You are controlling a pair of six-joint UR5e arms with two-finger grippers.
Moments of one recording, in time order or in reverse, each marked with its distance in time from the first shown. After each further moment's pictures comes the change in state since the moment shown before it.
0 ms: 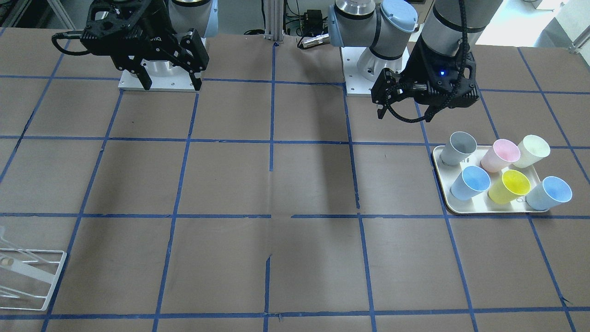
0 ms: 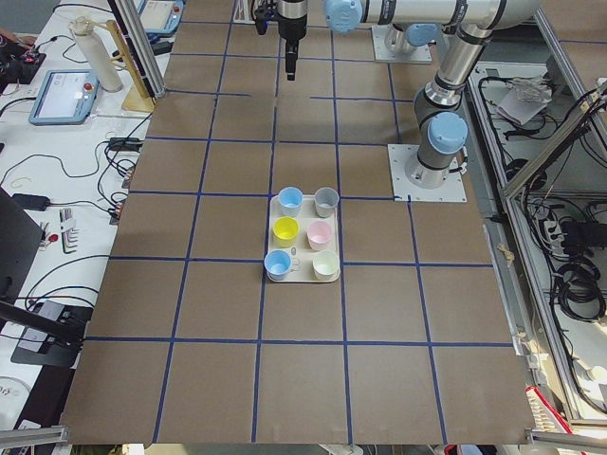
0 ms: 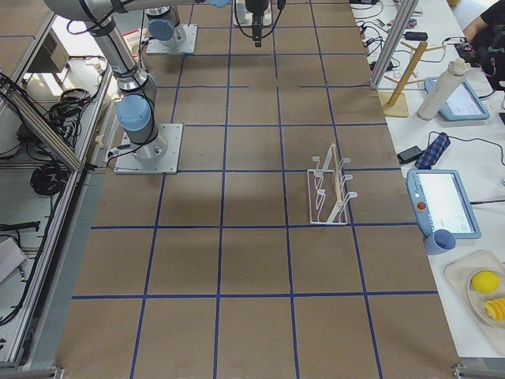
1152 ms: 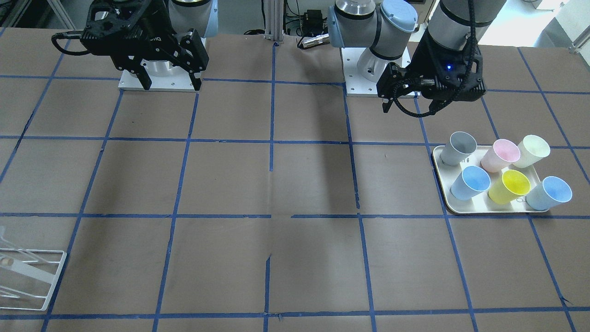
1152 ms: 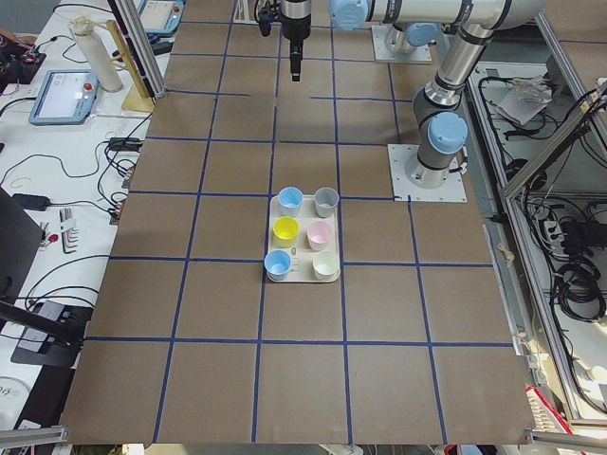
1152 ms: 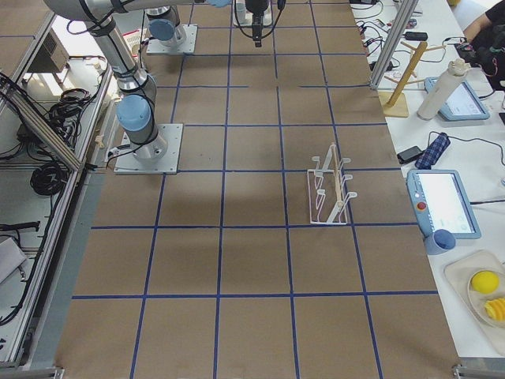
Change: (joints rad) left arm 0.046 0.015 -0.002 -0.045 0.003 0.007; right arm 0.000 0.000 0.000 0.002 -0.002 0.000
